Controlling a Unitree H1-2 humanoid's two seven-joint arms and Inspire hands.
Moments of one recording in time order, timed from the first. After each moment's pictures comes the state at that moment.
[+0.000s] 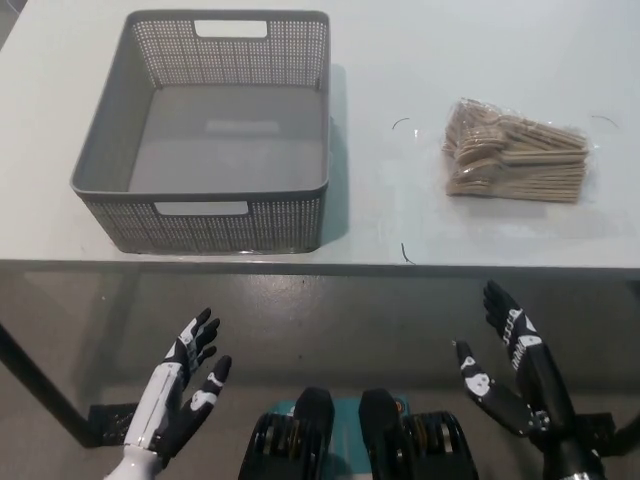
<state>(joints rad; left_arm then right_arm) 0.03 0.13 -0.07 0.05 0.08 -0.26 -0.05 0.03 -0.07 0.08 -0.05 -0.09 -0.15 0.02</state>
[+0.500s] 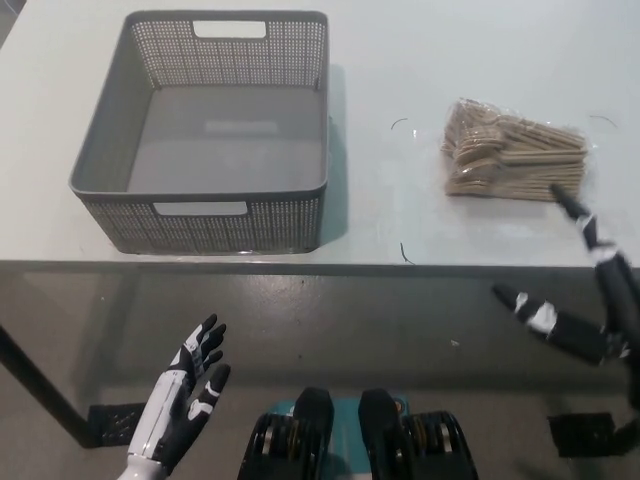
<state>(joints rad) 0.05 0.13 -0.07 0.04 0.08 -0.29 -0.06 -0.16 -0.29 0.03 -0.30 -0.30 -0.01 0.06</state>
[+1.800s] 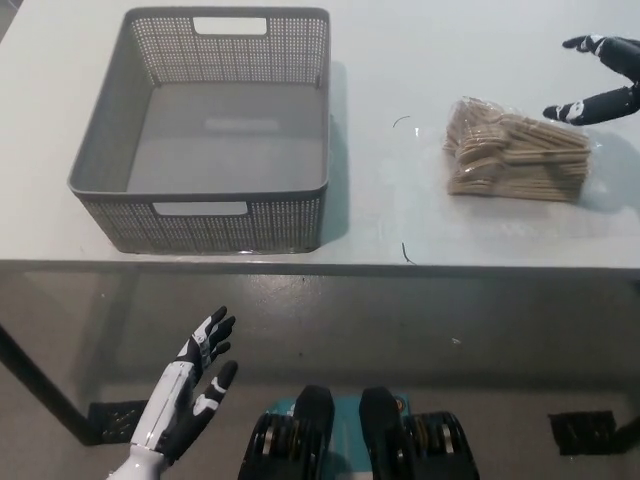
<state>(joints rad) 0.02 0.15 -0.08 0.04 0.08 -0.30 -0.10 -1.02 -0.63 0.43 0.56 -0.50 0.24 0.54</state>
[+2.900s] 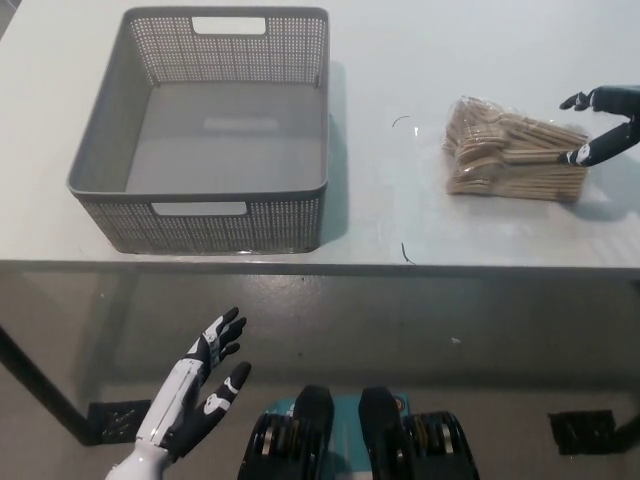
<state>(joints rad) 0.00 0.16 -0.10 0.04 0.08 -0.28 -0.14 -1.09 -0.63 0.54 0.75 -0.56 0.09 0.68</state>
